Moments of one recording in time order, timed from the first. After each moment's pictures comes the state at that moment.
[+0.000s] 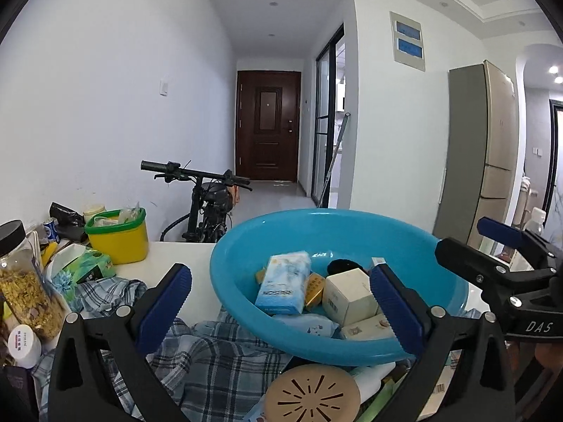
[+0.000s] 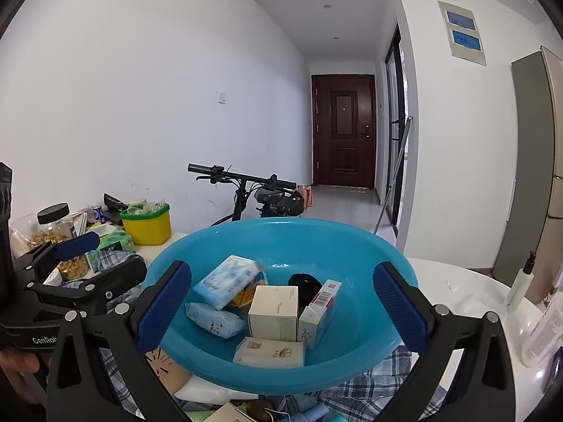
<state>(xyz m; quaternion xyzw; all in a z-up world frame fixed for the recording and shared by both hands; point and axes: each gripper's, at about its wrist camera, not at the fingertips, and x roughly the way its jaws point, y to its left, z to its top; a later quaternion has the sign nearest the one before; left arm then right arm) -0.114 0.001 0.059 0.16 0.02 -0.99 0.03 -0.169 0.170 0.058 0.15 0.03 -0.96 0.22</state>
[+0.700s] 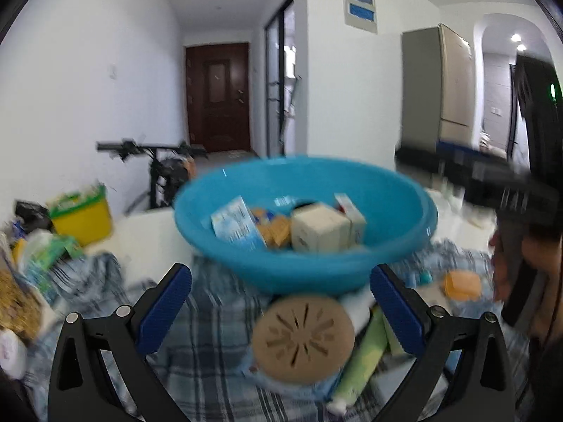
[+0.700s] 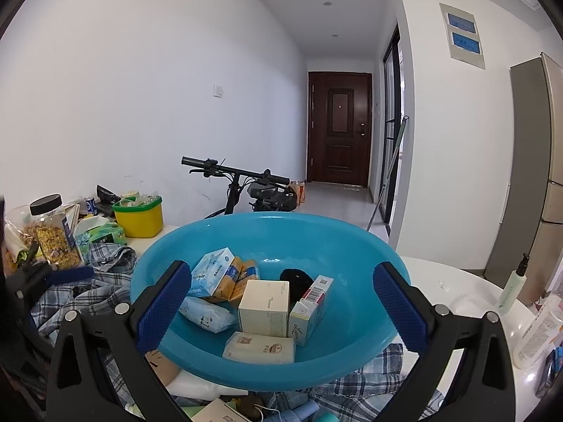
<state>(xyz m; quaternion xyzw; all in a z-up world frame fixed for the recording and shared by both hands) -0.099 -0.002 0.011 0.24 -0.02 -0.97 -0.09 -0.173 0.169 0.055 0.15 0.04 -0.97 0.21</state>
